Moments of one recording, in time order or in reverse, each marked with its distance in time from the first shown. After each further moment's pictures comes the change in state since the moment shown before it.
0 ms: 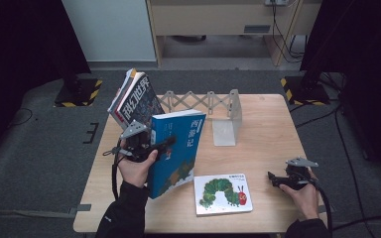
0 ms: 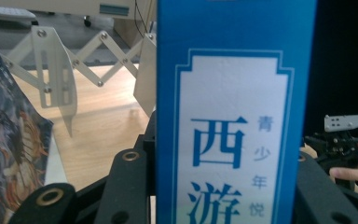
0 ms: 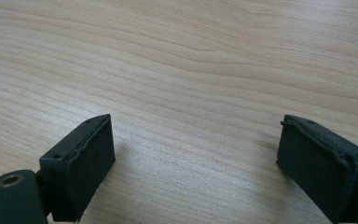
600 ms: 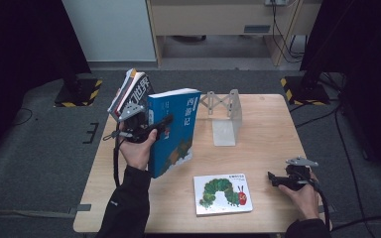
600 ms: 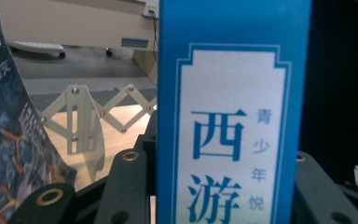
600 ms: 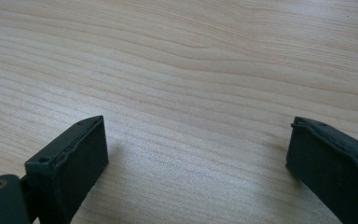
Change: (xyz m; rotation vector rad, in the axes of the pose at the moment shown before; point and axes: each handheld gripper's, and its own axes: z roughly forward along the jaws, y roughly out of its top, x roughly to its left) left arm 0.013 0.040 0.020 -0.122 0.074 0.002; right arm -0.001 0.001 0.002 0.007 -0.012 0.021
